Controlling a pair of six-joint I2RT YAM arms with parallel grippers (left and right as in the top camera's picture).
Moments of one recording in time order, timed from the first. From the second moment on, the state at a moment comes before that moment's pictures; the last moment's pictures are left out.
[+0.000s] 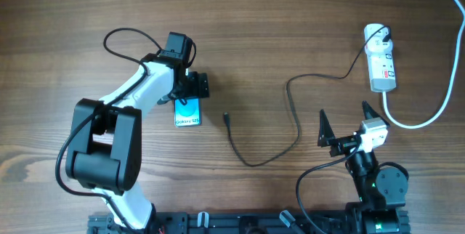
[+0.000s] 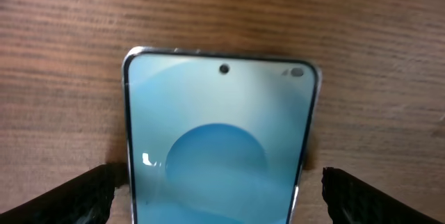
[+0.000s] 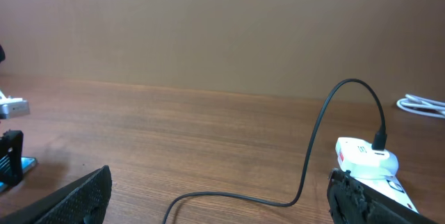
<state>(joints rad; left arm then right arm) -0.24 1.89 1.15 -0.66 0.01 -0.37 0.05 0.02 0.01 0.01 -0.16 -0.01</state>
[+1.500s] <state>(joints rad) -0.24 1.89 1.15 -0.74 0.00 -0.32 0.05 0.02 0.01 0.01 -0.16 0.00</state>
